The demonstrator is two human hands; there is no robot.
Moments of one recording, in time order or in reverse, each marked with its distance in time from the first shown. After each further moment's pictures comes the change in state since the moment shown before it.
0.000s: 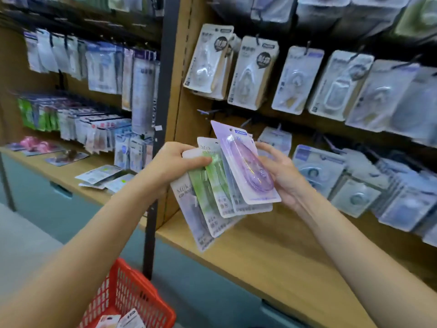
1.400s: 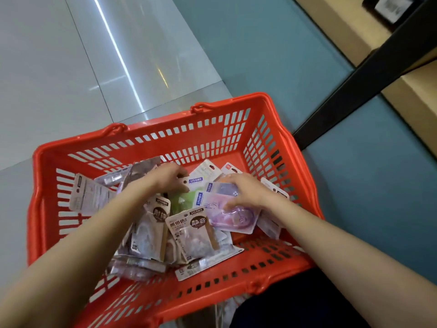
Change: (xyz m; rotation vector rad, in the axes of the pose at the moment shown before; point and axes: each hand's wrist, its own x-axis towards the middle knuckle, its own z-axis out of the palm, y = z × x) left_hand -0.170 -0.529 -0.127 0.689 -0.323 -1.050; right_hand 0.040 0.605 0.140 -1.093 -1.292 0.304
